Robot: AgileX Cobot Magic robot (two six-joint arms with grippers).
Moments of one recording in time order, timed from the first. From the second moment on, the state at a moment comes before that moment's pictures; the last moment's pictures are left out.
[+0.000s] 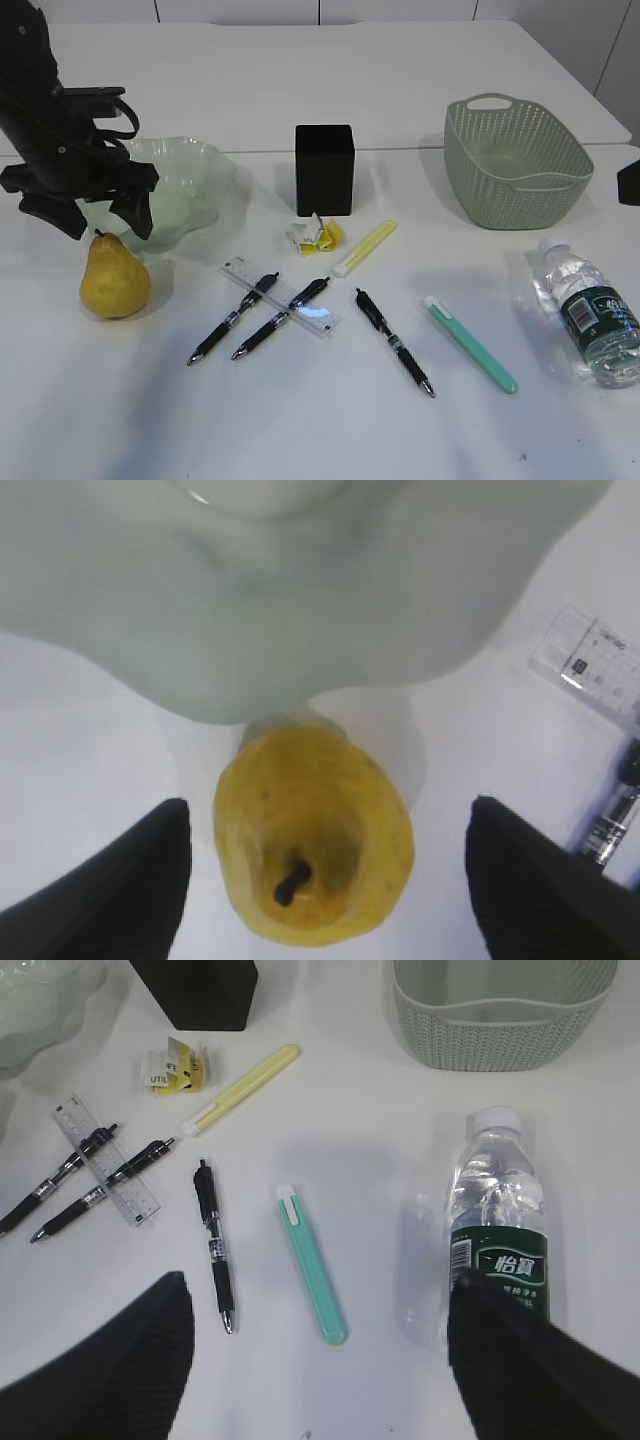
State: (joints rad) left arm -0.22 1.96 -1.46 -0.08 0.92 -0.13; right arm 0.04 1.00 -0.87 0.26 0.79 -0.16
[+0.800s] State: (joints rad) left arm -0.22 2.02 -1.46 -0.07 0.93 -0.14; right arm 0.04 1.00 -0.87 0.27 0.79 -0.16
